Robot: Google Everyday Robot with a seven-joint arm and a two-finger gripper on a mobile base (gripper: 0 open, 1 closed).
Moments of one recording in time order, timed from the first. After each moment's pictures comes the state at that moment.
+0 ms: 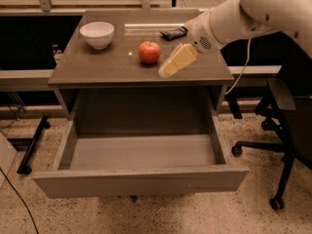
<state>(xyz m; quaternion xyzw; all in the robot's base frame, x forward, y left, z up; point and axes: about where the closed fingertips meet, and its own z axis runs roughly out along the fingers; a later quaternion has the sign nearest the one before) 0.657 -0.061 0.935 -0.52 0.74 0.12 0.42</state>
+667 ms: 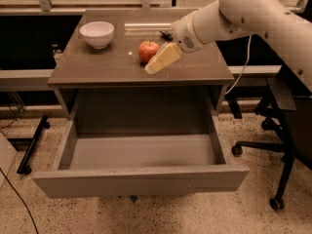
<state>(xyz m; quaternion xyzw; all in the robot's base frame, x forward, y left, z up) 0.695 -0.032 0.921 -0.51 0.72 0.15 0.43</state>
